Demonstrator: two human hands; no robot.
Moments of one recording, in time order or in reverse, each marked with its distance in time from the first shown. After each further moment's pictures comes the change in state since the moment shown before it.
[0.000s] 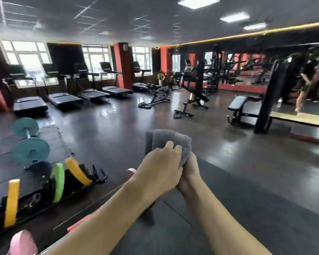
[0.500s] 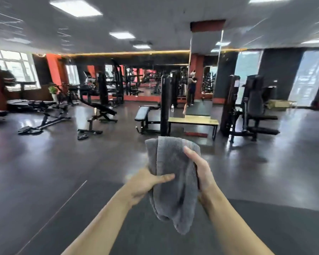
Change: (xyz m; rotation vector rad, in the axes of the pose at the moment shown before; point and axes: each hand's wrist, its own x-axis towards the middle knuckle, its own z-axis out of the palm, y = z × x) left_hand 0.334 0.182 0.190 -1.557 -0.755 0.081; right_hand 0.105 -0.296 -0.256 -0.305 0.271 -0.528
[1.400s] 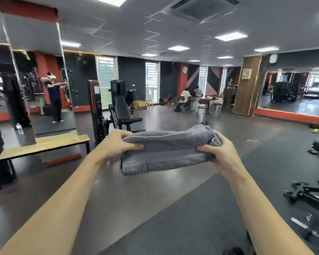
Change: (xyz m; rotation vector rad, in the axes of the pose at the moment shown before) left_hand 0.663 0.174 0.436 0.441 -0.487 0.540; right_hand 0.153 -0.356 -0.614 -0.558 0.932 -0.479
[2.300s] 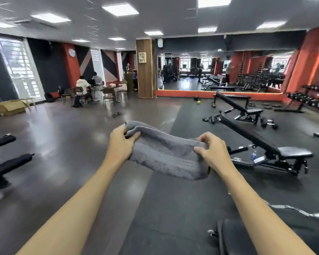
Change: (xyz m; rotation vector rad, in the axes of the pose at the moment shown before) left_hand 0.668 -0.096 0.317 -0.360 -0.127 0.399; right_hand 0.474 0.192 -0.190 -1.016 0.691 0.061
